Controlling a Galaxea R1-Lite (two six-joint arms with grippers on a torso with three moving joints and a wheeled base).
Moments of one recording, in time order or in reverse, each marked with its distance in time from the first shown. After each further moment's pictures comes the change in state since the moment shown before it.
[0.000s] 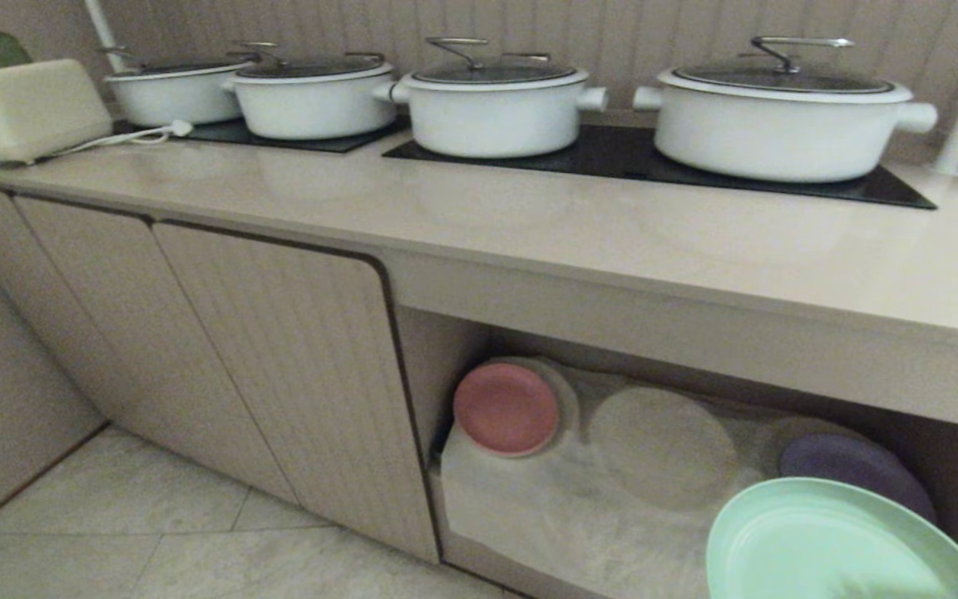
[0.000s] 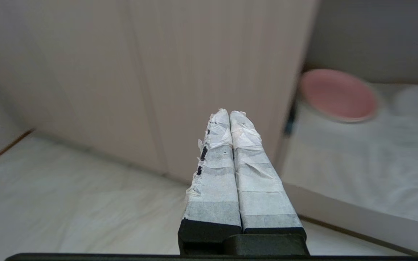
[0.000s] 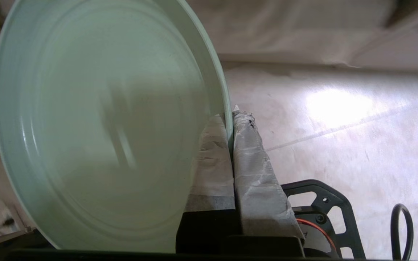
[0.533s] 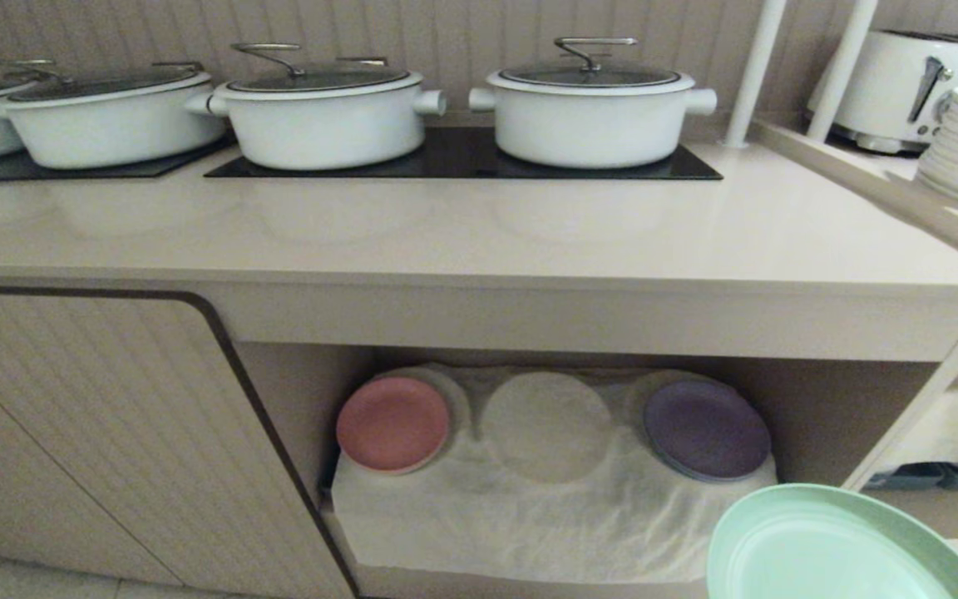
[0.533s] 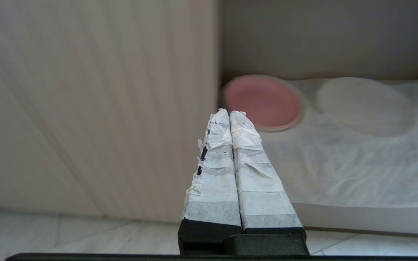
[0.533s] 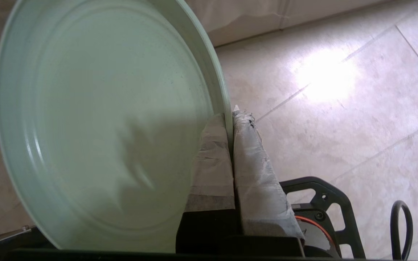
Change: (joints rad) left arm 0.000 0.000 0.000 0.000 0.000 0.000; right arm 0.000 0.002 0.010 0.003 0.002 0.004
